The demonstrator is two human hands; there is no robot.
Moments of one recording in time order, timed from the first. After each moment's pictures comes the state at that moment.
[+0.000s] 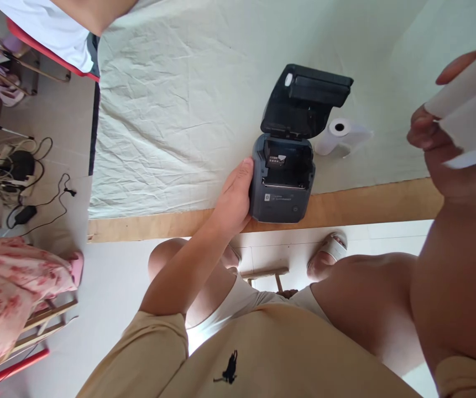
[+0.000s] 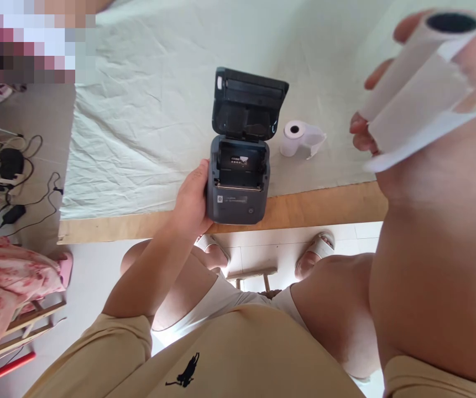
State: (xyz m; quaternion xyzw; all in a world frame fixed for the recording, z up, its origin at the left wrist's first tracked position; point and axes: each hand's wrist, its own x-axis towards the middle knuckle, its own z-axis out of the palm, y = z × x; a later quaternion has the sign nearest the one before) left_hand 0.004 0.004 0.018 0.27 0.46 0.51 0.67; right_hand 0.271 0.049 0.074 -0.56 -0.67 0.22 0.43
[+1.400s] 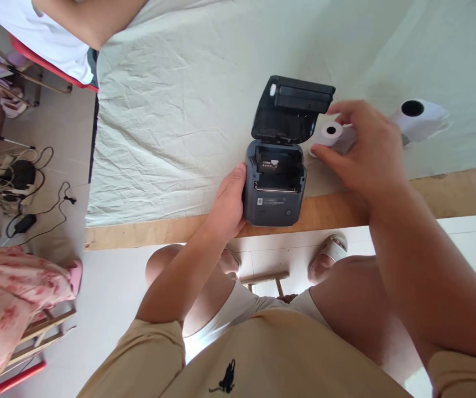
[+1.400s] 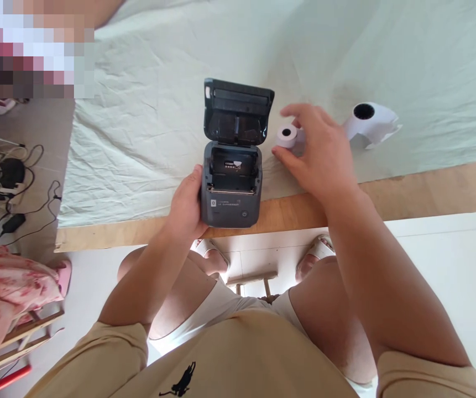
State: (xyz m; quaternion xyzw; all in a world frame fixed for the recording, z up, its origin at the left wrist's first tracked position) left_hand 0.005 0.006 0.022 0.26 0.50 0.50 0.66; right_hand 0.257 0.070 0.004 -0.61 -0.72 0.12 0.30
